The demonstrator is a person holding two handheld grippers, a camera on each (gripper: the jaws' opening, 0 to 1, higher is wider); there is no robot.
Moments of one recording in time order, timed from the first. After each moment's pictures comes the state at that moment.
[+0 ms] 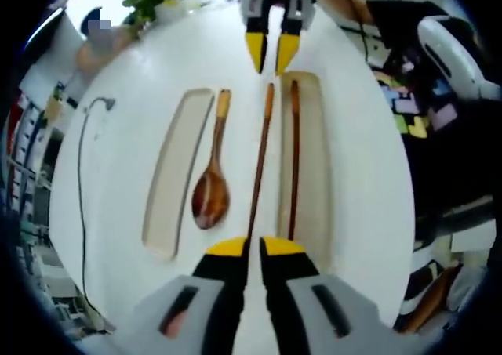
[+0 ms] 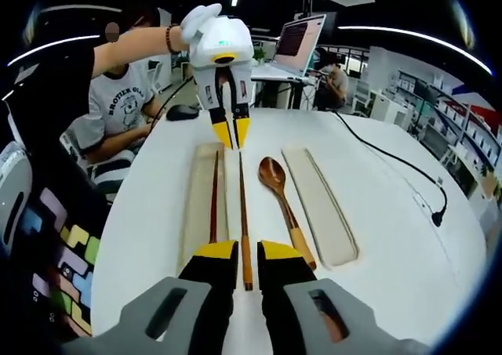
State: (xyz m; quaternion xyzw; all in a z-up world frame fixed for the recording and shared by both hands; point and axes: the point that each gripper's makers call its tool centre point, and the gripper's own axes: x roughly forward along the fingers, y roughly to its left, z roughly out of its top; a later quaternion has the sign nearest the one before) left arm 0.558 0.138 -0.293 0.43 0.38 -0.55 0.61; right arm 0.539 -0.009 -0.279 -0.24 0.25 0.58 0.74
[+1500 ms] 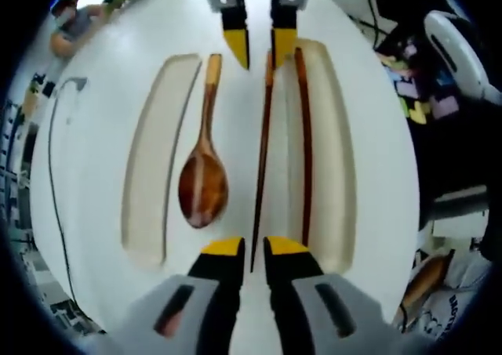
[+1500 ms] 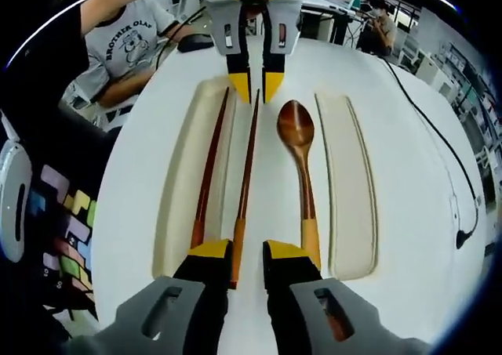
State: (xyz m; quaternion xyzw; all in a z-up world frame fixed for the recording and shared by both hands) left arm 0.567 0.144 -0.324 0.44 0.44 -0.56 0.55; right arm 0.544 0.001 -0.318 -0.36 0.40 0.60 0.60
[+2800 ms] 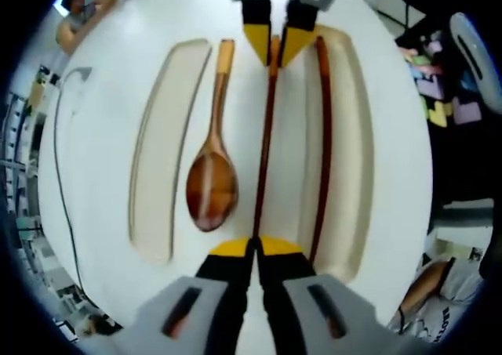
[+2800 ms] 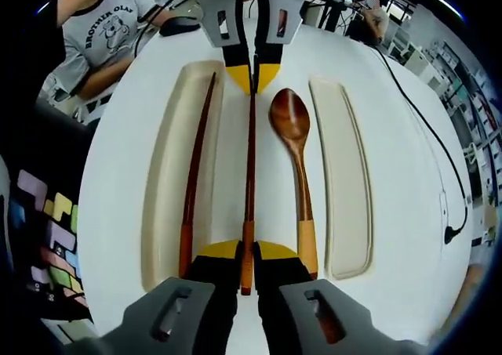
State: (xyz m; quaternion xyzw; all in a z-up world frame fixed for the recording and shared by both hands) left arm 0.572 0.144 -0.328 0.48 0.46 -0.51 0.55; right arm 0.548 0.002 -0.328 -0.40 0.40 0.55 0.61
